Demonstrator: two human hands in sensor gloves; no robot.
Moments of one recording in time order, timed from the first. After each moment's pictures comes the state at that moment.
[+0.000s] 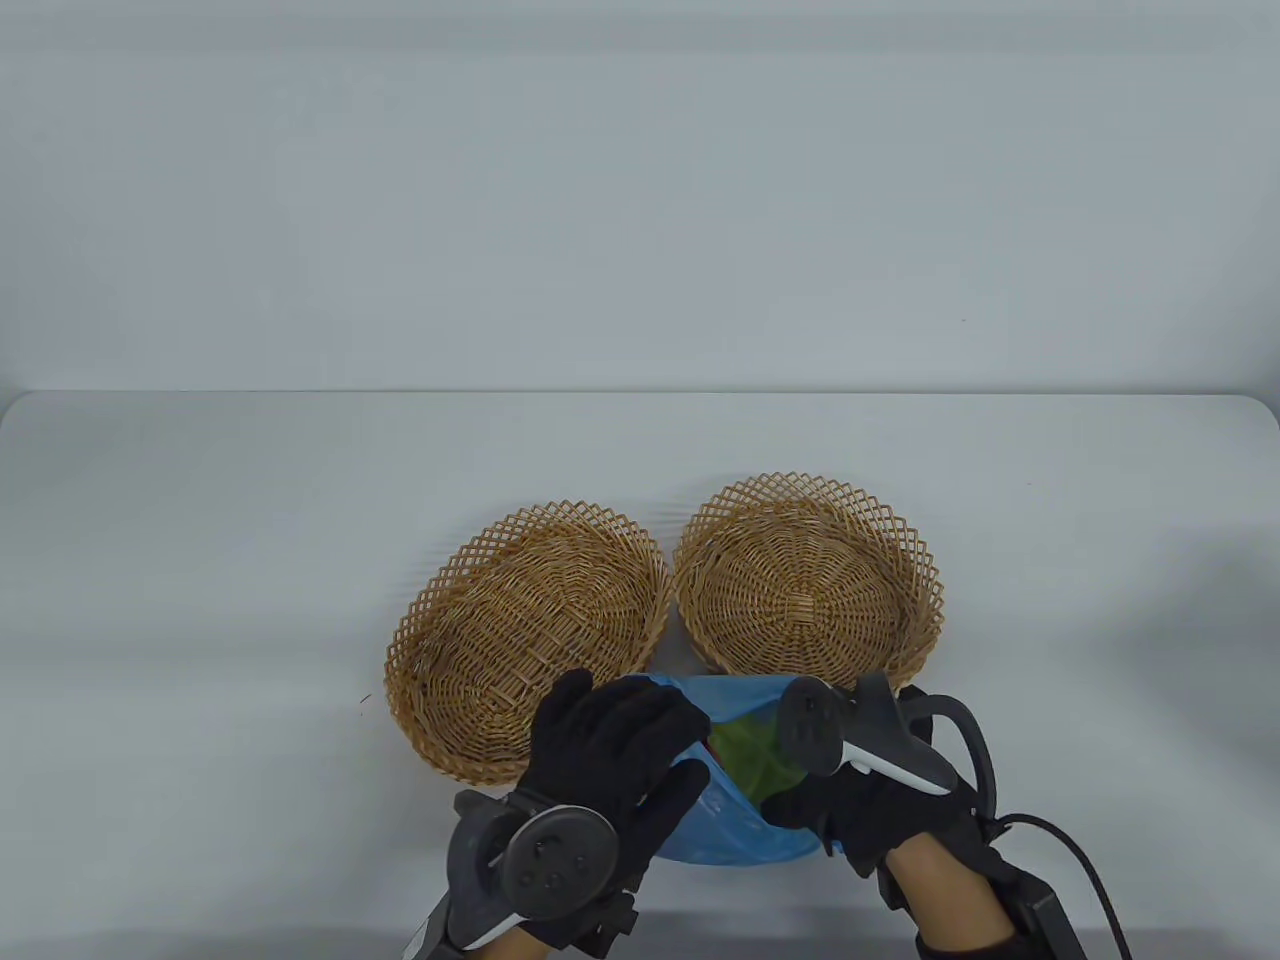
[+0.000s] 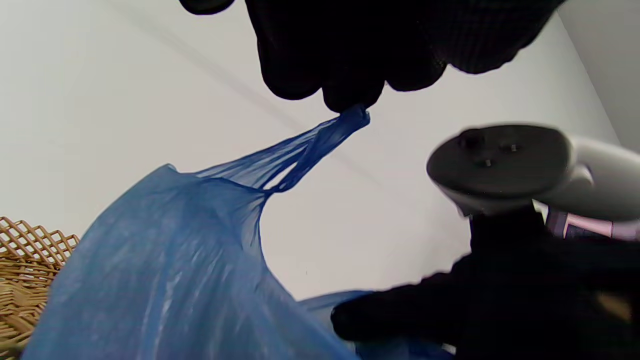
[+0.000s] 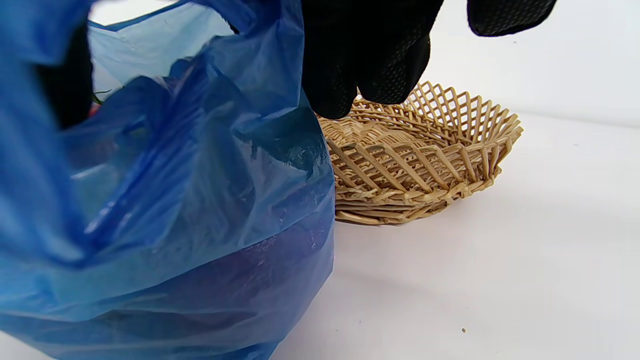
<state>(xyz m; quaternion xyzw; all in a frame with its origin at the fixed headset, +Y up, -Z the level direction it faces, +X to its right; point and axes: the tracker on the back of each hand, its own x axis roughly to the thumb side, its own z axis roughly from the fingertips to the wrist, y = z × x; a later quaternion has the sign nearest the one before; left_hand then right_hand) -0.084 -0.633 -0.208 0.18 -0.21 0.21 0.94 0.143 -0.670 -0.284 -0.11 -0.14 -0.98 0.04</state>
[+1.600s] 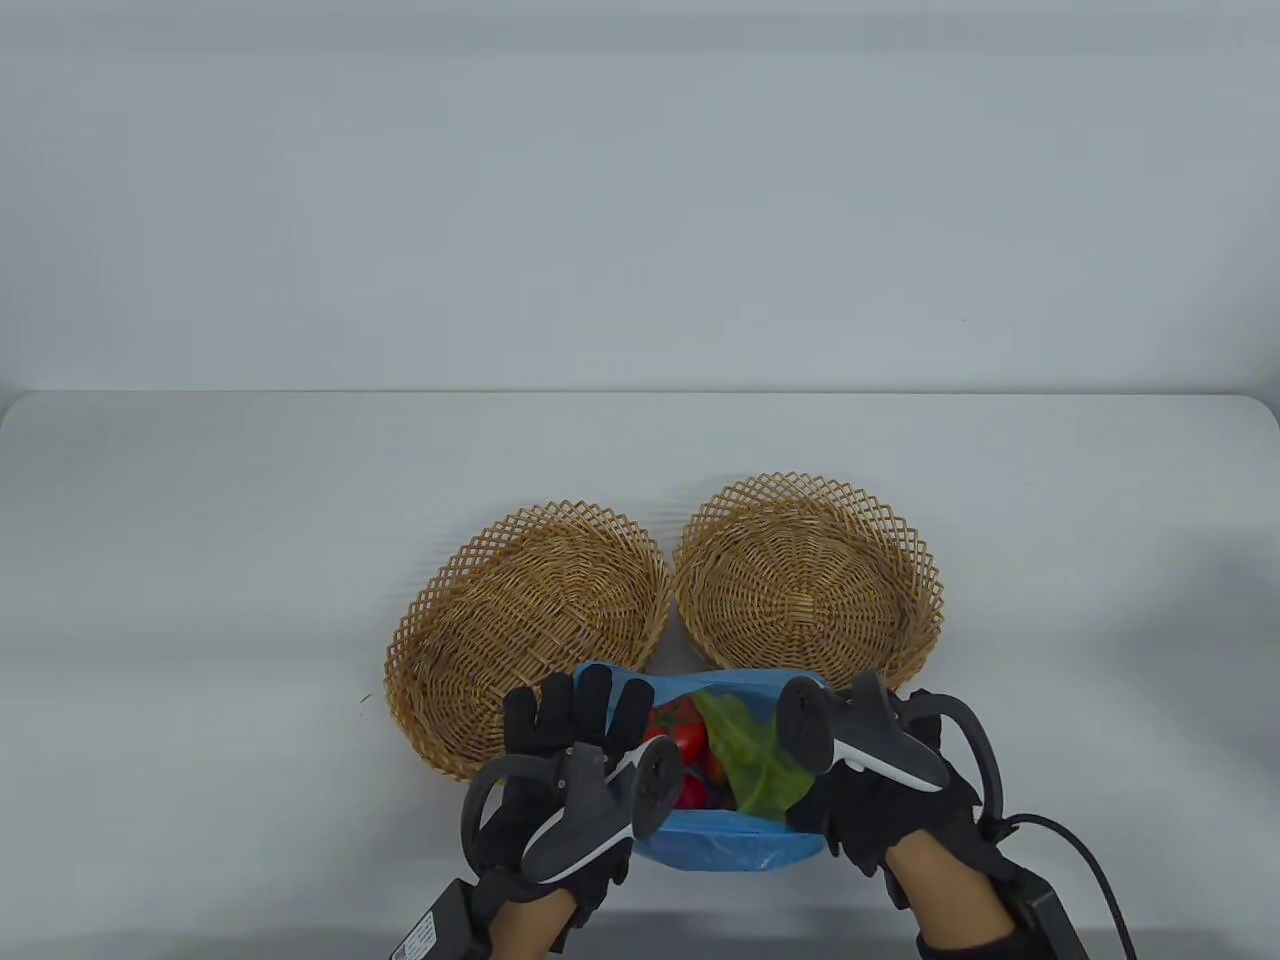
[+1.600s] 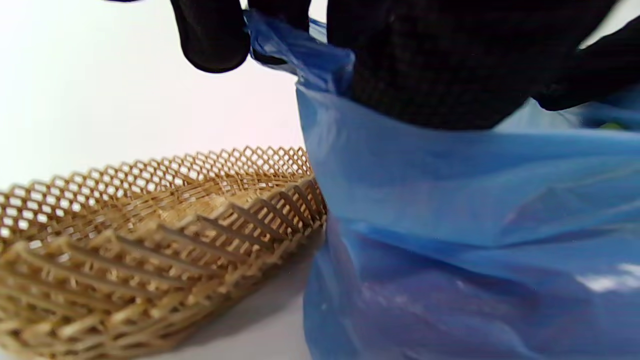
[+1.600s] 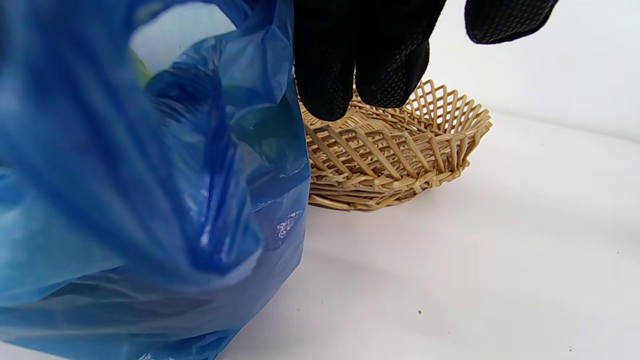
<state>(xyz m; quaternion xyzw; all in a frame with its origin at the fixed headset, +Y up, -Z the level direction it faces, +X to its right) -0.071 -0.673 -0.253 -0.02 -0.10 -0.02 0.99 0.145 -0.675 -0.286 -0.09 -0.15 -0.98 0.08</state>
